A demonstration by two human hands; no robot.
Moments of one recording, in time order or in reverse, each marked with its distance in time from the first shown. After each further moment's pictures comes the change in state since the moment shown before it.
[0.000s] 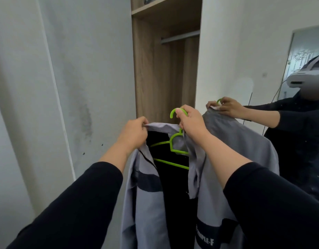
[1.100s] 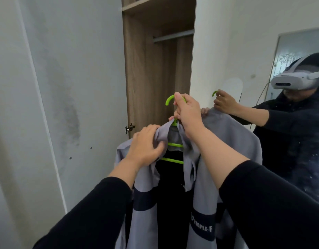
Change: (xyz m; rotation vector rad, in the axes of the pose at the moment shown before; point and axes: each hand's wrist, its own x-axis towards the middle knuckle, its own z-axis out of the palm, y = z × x) left_hand -0.011 0.010 0.054 -0.097 0.032 0.379; right_hand 0.013 -0.025 0.002 0.468 0.121 0.041
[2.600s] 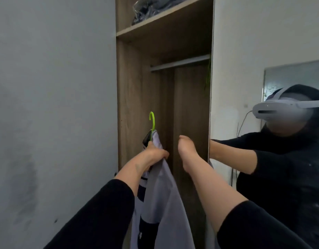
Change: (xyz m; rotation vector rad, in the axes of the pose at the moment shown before) left_hand 0.213 -0.090 0.056 -0.504 -0.312 -0.762; right_hand 0.159 0.112 0.027 -0.205 0.257 0.528
